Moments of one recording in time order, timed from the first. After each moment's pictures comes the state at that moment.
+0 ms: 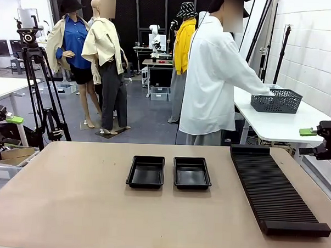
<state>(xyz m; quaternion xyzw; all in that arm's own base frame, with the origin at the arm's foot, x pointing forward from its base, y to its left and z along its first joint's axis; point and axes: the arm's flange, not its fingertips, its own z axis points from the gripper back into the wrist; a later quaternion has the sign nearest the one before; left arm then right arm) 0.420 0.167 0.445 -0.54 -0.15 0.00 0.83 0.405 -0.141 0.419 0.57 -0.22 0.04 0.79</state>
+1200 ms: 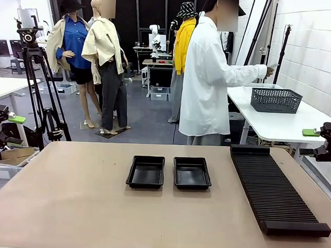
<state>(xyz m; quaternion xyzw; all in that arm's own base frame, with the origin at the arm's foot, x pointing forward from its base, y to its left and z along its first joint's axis) 0.424 0.163 0.443 -0.54 -0.15 -0.01 0.82 0.405 -0.147 0.408 0.60 -0.23 0.04 0.77</state>
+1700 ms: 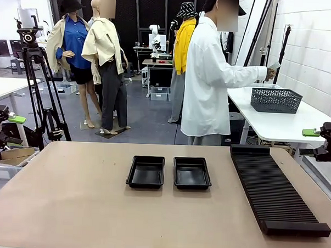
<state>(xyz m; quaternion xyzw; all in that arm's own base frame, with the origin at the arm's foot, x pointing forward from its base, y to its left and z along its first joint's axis) 0.425 0.163 0.443 -0.54 -0.15 -0.01 0.82 0.405 -0.147 0.408 0.60 -0.23 0.04 0.77</state>
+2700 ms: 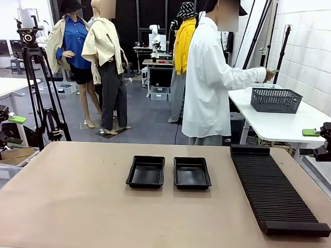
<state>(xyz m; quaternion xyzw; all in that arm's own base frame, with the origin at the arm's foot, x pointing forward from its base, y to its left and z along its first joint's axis) 0.425 0.163 0.443 -0.54 -0.15 -0.01 0.82 0.405 -0.147 0.408 0.60 -0.23 0.04 0.77</state>
